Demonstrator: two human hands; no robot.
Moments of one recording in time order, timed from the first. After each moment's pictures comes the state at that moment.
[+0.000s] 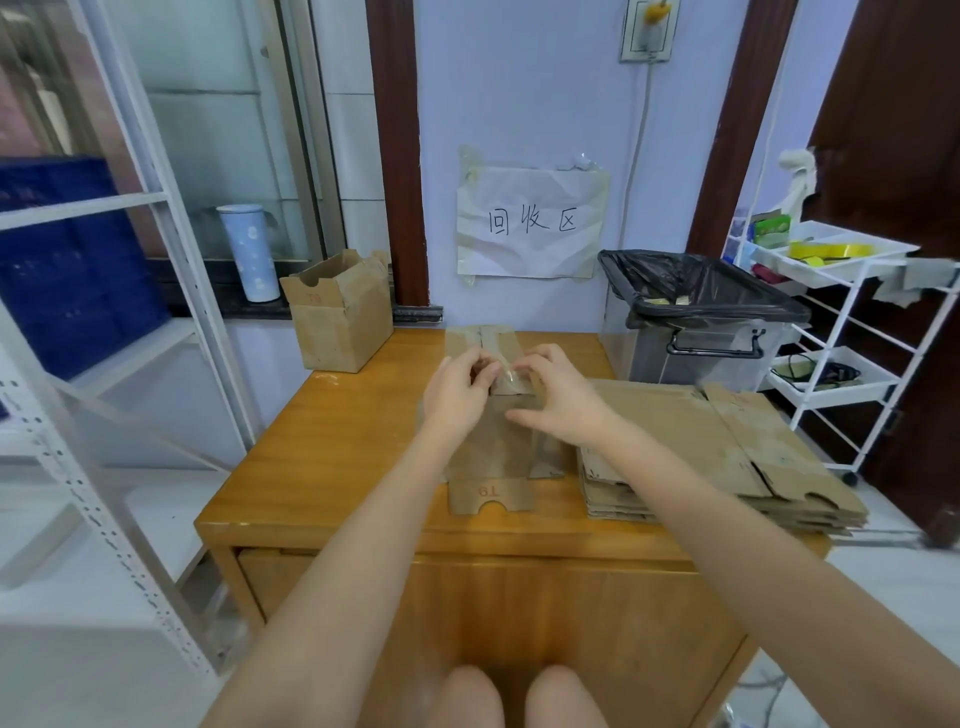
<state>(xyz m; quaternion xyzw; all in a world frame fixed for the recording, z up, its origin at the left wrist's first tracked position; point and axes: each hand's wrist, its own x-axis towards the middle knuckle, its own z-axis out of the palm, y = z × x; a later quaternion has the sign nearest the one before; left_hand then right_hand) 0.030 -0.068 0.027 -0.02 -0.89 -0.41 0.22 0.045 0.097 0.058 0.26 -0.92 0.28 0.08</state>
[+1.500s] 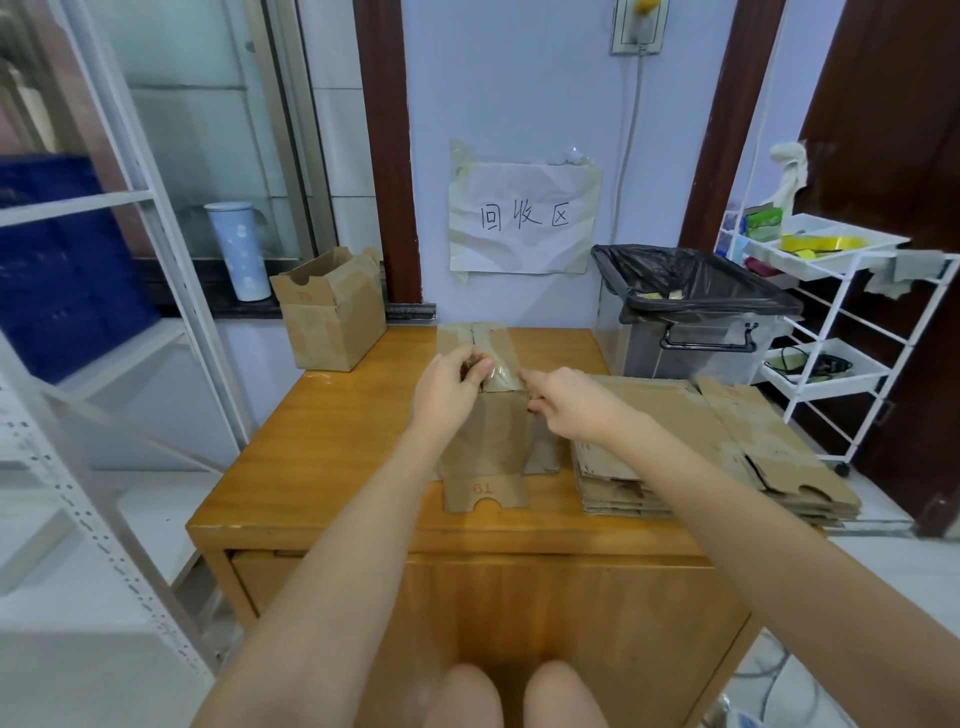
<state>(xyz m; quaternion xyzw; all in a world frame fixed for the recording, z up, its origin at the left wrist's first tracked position) 0.028 -0.068 0.029 -0.05 -0.88 -0.42 0.23 0.036 0.113 0.059 0.29 -0.95 0.06 0.06</state>
